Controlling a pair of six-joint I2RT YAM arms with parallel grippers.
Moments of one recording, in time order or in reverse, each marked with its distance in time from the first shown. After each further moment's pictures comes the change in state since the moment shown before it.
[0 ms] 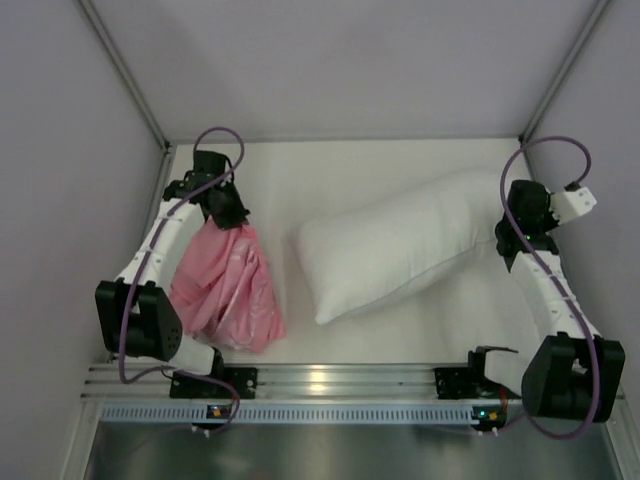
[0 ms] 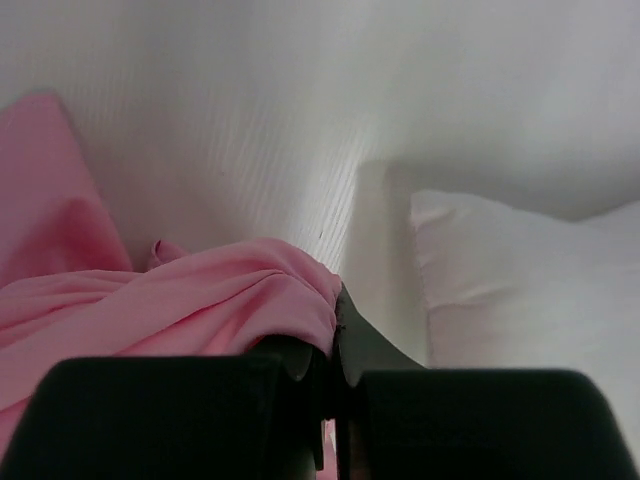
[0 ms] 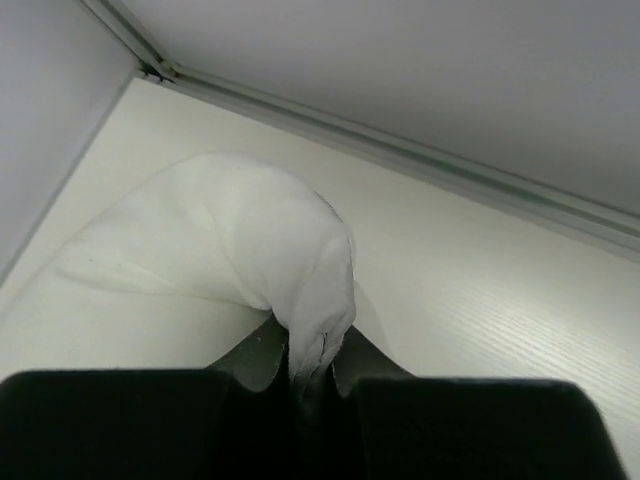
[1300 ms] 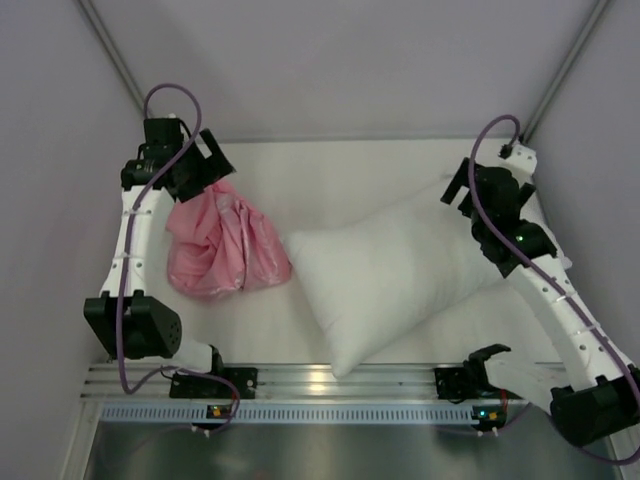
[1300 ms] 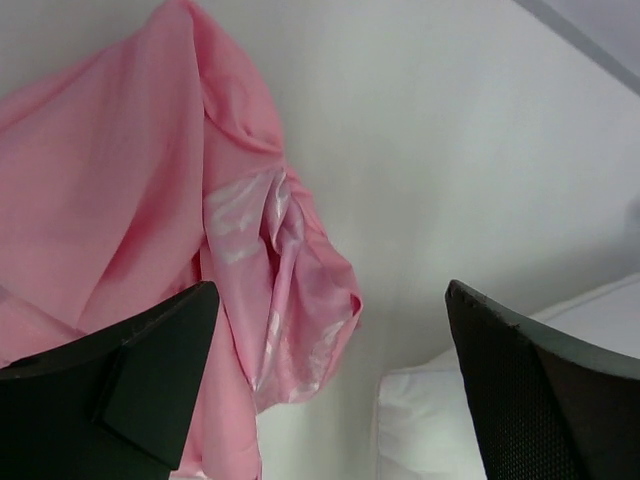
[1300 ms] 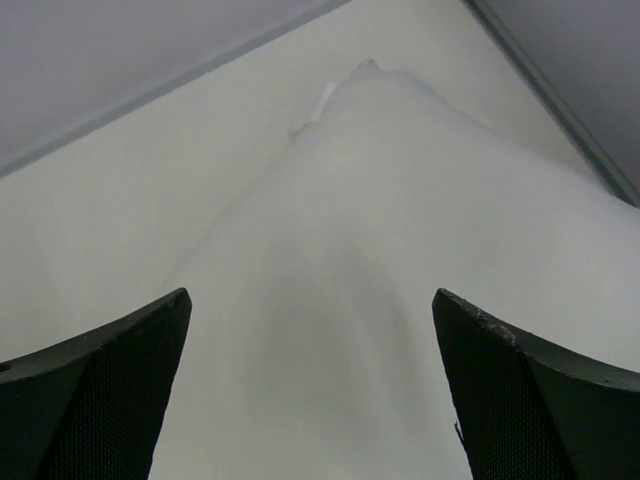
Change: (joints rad) left arm 0.195 0.060 0.380 -0.035 0.045 0.057; right arm 0.370 -0.157 0.226 -0.316 -0.183 -0.230
